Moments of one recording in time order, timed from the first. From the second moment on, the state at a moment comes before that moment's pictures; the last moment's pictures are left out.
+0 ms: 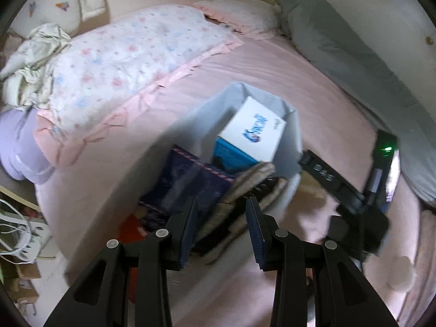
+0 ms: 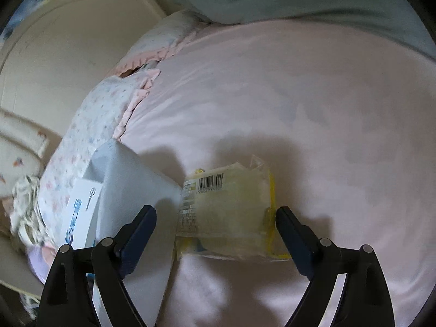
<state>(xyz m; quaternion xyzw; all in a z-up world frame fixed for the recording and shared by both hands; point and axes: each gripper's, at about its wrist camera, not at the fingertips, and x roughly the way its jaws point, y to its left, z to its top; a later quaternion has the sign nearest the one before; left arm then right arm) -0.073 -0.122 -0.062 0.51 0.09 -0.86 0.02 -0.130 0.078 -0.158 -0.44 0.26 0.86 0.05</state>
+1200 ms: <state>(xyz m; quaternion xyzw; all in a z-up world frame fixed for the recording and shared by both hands) -0.071 -0.111 -0.063 0.51 0.07 -0.86 0.01 -0.123 0.086 -0.196 -0.46 0.28 0.84 0.10</state>
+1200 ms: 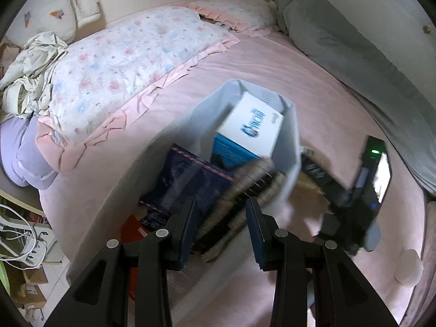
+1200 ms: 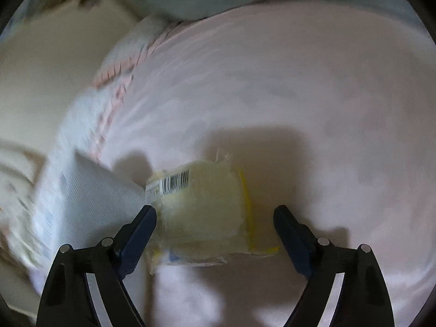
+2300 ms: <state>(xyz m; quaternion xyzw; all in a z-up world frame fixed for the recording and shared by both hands) -0.048 -0.120 -0.023 0.47 0.09 -0.88 0.07 -0.057 0.081 -0.110 -0.38 0.48 0.77 -0.17</state>
